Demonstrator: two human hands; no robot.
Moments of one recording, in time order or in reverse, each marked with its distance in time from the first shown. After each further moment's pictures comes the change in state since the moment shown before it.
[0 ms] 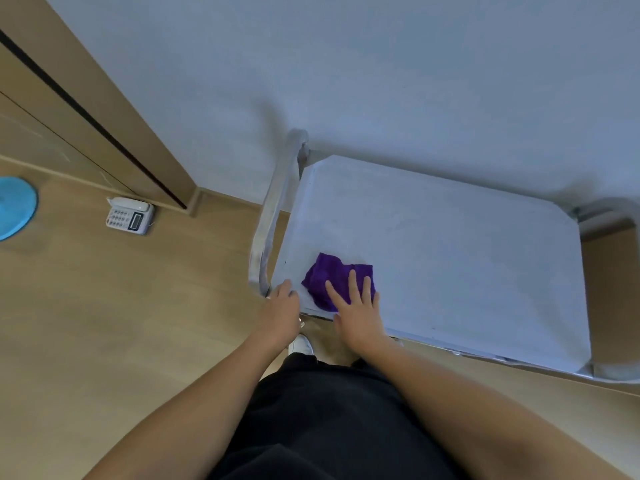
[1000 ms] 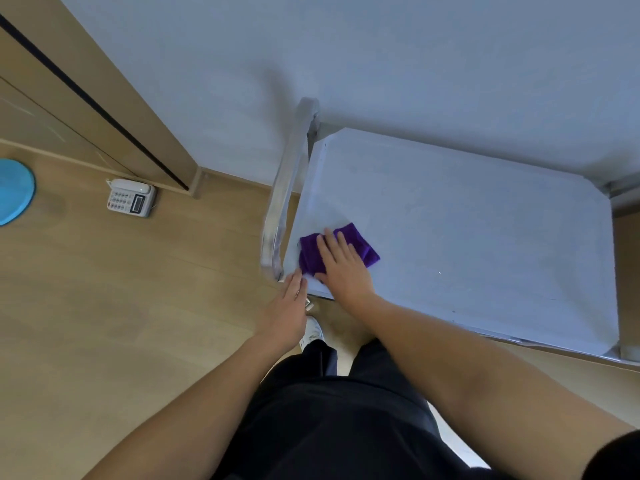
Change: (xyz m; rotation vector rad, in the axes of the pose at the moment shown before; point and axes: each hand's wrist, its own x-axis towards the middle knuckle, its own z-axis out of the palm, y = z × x) left_hand -0.014 -0.034 0.035 -0.045 0.012 0.129; right_hand 0.065 -0.034 0.005 -0.113 0.150 -0.183
